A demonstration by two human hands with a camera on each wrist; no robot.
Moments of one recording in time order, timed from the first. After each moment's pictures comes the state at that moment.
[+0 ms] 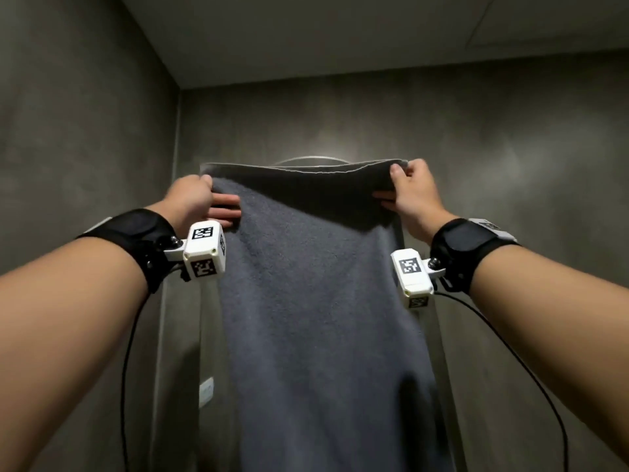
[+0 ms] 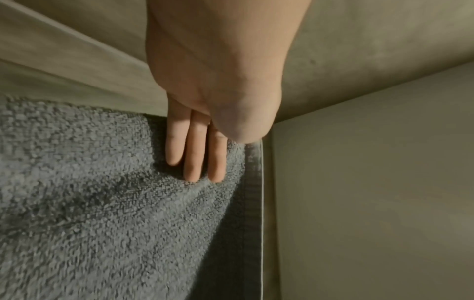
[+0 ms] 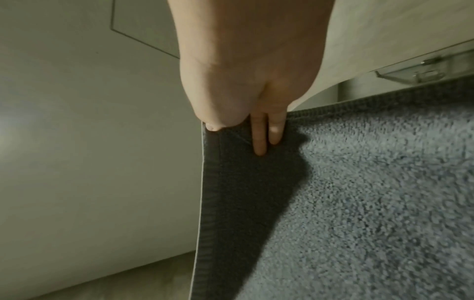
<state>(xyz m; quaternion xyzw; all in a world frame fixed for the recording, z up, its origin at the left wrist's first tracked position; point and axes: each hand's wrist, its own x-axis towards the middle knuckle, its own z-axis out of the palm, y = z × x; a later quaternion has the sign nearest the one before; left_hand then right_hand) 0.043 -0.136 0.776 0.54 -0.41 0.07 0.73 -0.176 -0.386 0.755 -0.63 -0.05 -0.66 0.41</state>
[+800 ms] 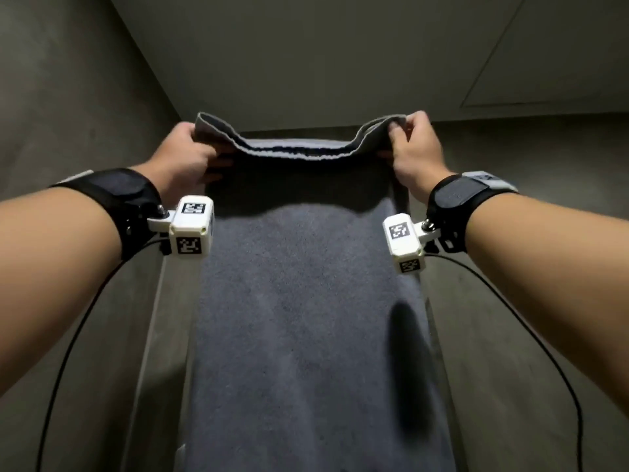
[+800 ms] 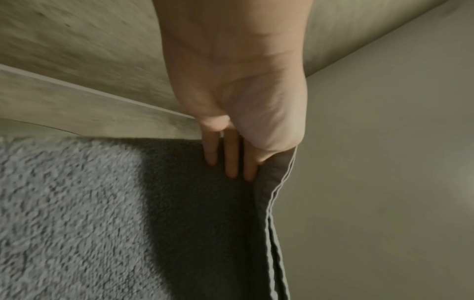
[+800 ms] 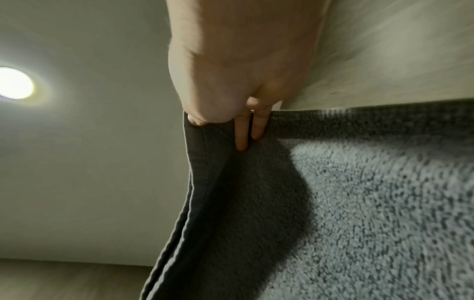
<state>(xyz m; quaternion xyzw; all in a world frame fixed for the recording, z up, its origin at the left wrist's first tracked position) 0.011 -0.102 0.877 0.45 -0.55 0.26 0.65 -0.206 -0.367 0.886 -0.60 -0.09 -0.77 0.20</state>
